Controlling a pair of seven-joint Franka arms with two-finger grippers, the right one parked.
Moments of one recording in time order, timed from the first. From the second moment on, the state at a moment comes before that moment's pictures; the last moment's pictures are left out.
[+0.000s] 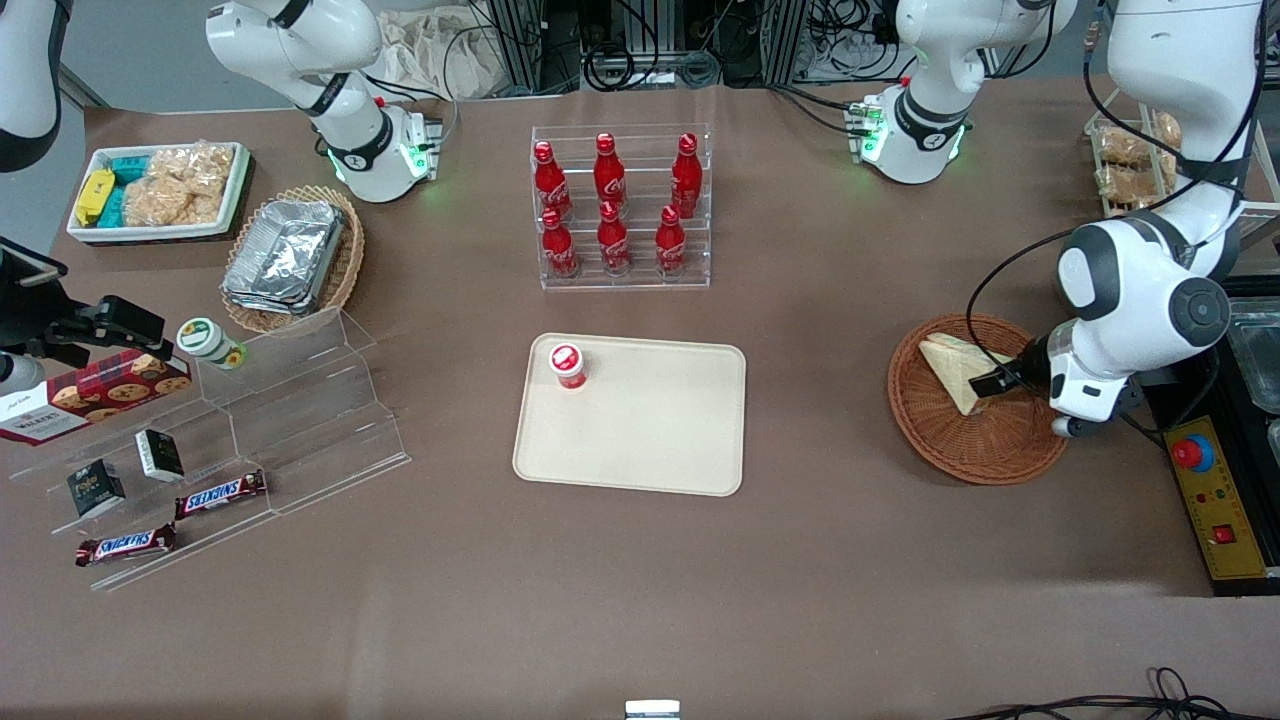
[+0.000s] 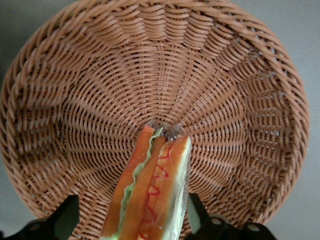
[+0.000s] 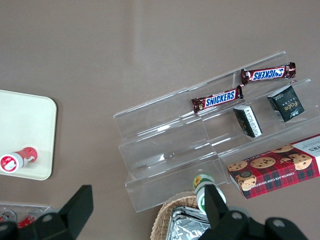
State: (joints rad) arm 0.05 0.25 0.03 -2.20 -0.12 2.32 -0.31
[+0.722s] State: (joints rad) arm 0.05 0.21 0.03 -2.17 -0.12 2.32 -0.30
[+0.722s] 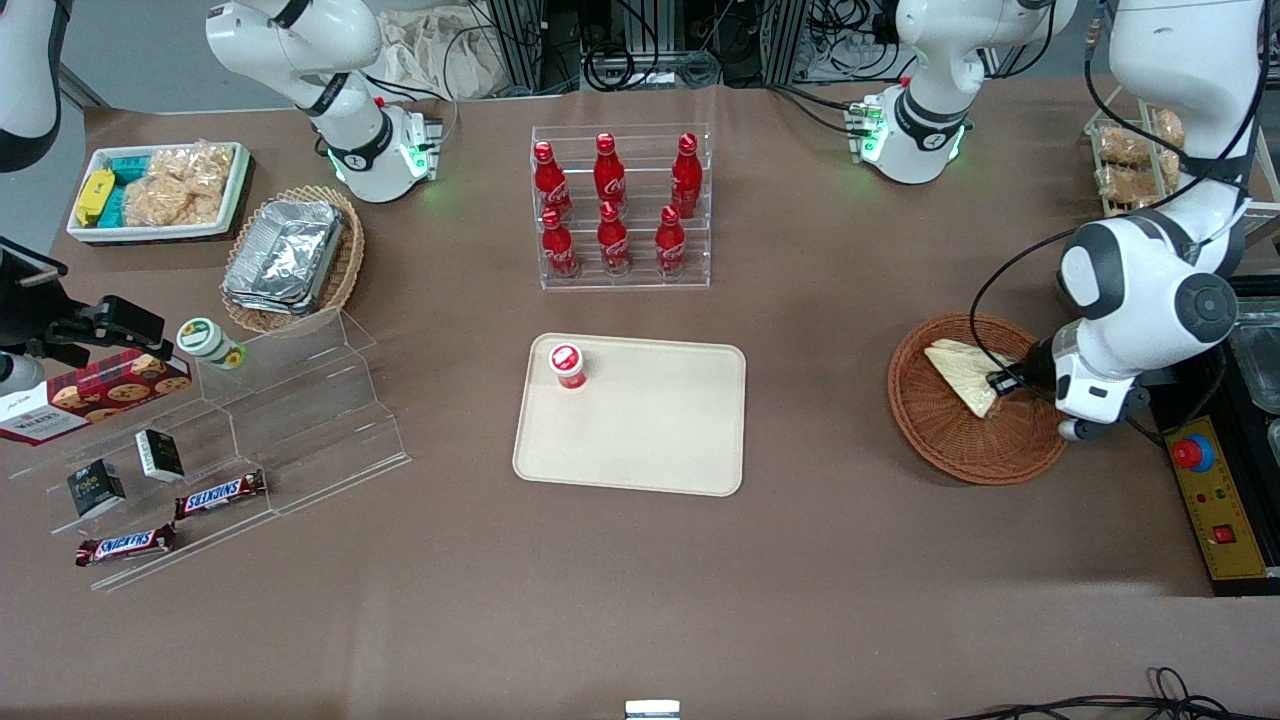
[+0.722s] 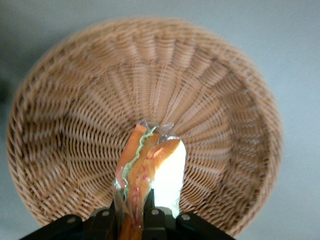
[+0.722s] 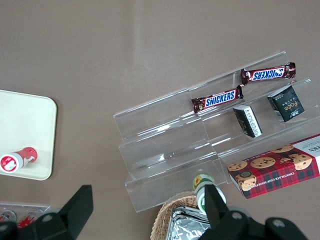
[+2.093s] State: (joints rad) arm 0.03 0.05 -0.60 -1.61 0.12 1.55 -0.67
